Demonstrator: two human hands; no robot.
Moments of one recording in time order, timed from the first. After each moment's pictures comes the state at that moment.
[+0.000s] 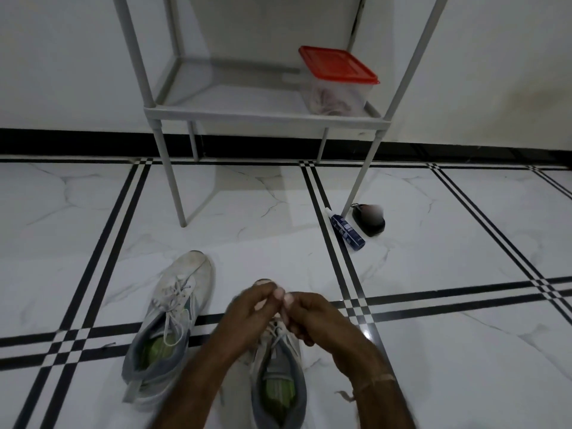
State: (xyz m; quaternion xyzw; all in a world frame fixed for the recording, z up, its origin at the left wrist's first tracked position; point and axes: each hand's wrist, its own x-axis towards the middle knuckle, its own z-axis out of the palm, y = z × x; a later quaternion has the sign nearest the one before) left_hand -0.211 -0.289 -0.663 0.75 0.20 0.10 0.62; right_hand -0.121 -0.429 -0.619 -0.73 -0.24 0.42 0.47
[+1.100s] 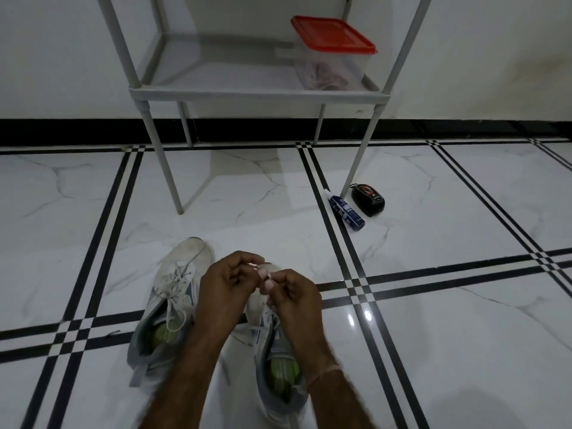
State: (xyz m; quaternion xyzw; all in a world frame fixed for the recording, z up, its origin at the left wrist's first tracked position) left_hand -0.220 -0.273 -0.649 0.69 0.28 0.20 0.64; right_hand -0.154 -0.392 -0.684 -0.70 -0.17 0.19 0.67
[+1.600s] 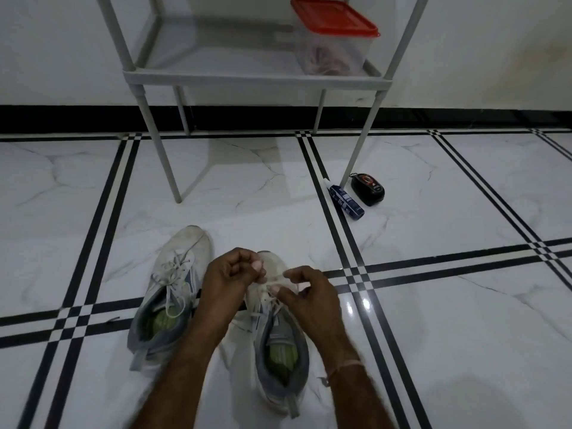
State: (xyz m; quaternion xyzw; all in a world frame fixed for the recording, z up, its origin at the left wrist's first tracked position) left_hand -0.224 -0.279 -0.663 0.62 0.31 0.17 0.70; right_hand -0.145 -0.426 -0.689 -0.82 -0.13 0.22 0.51
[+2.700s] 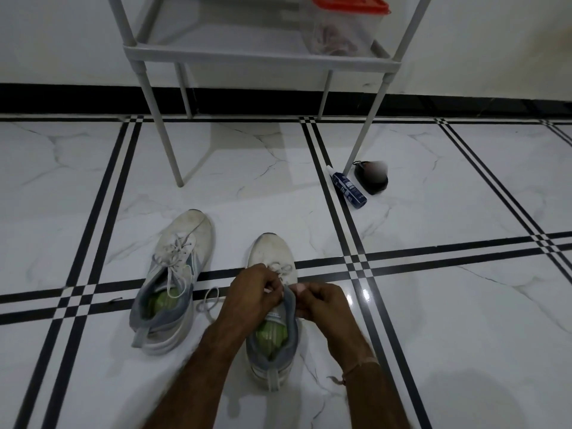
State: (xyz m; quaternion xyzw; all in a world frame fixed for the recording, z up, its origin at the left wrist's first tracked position) left_hand -0.218 -0.306 -0.708 0.89 0.21 0.03 0.40; right_hand -0.148 -0.463 -0.710 -0.72 -0.08 0.36 0.60
